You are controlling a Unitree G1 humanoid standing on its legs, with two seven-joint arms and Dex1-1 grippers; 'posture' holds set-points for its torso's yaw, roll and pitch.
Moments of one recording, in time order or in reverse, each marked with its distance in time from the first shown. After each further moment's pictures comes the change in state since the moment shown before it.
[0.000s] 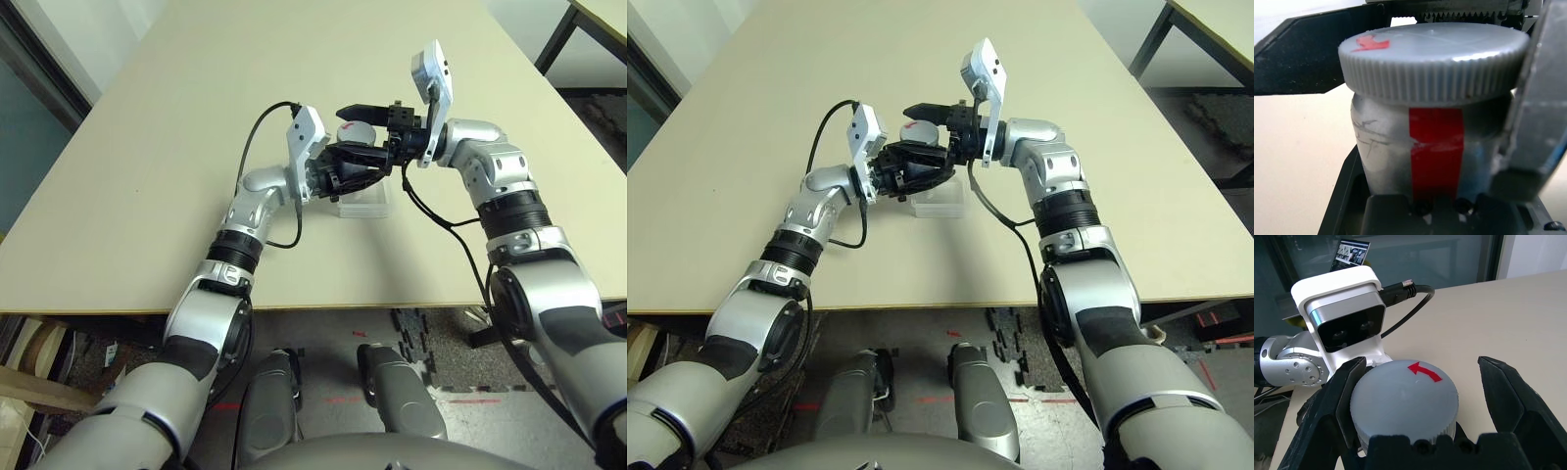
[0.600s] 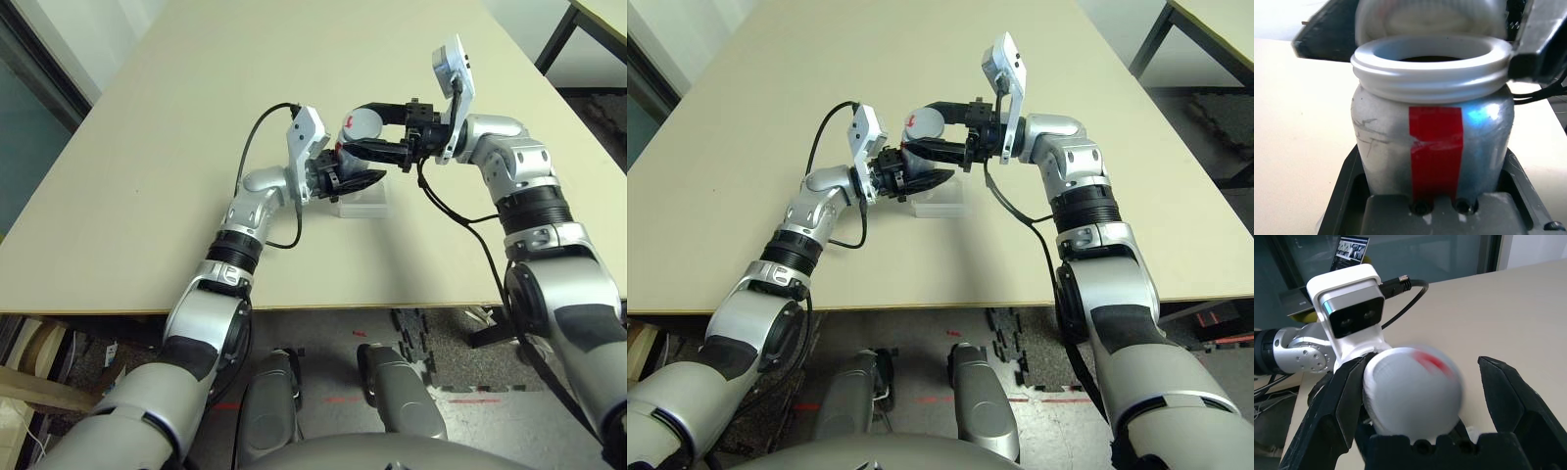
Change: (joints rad) left arm 0.000 -0.003 -0.004 -0.002 0.000 0.018 0.005; right arm 0.021 -0.109 -0.004 -0.031 0.044 0.069 0.067
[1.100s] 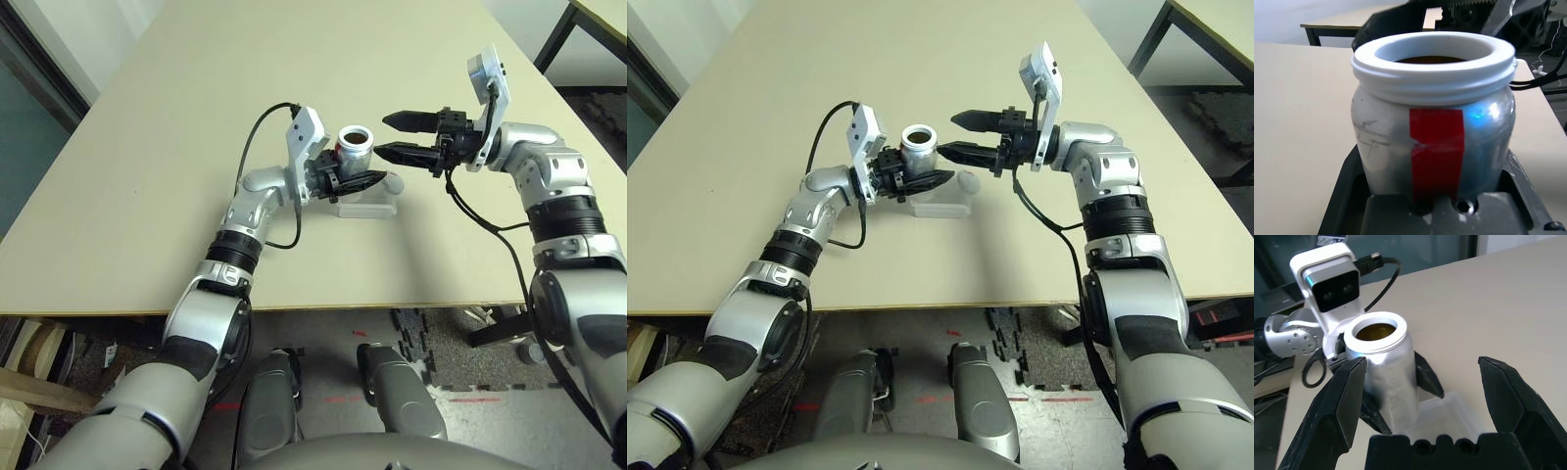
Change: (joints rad) left arm 0.000 0.019 0.007 0.003 -0.001 -0.018 -0.013; right arm 0.049 -0.072 -0.037 -0.035 0.007 0.037 -0.008
